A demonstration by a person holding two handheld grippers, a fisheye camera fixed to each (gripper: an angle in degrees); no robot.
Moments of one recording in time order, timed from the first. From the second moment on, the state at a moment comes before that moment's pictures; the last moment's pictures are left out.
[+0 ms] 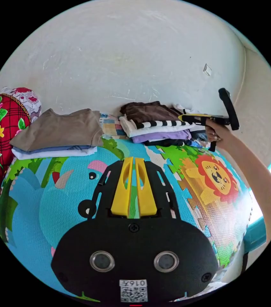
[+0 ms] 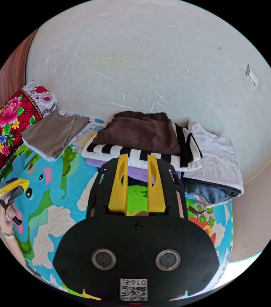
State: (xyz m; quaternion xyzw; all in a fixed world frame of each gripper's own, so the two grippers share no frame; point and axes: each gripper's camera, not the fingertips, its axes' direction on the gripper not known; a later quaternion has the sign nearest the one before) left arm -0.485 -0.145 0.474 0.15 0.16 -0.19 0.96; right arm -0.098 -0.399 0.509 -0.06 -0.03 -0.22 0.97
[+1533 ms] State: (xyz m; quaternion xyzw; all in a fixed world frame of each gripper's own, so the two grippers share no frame) left arm -0.288 0.012 0.305 0.10 0.17 -0.11 0.97; right arm -0.002 -0.124 0.125 -0.08 -0.26 -0.25 0.93
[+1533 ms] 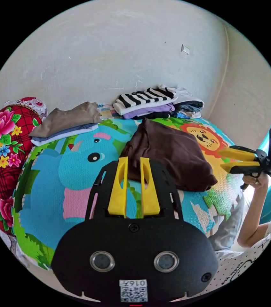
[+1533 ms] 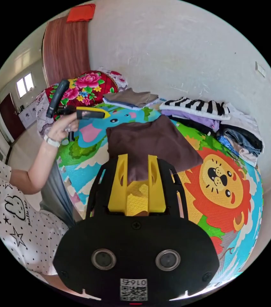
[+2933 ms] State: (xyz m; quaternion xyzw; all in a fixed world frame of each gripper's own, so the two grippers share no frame) left arm -0.117 -0.038 0.148 -0.06 -0.44 0.29 0.85; right arm 0.046 -0.251 -0.124 0.09 -0.53 -0.22 0.81
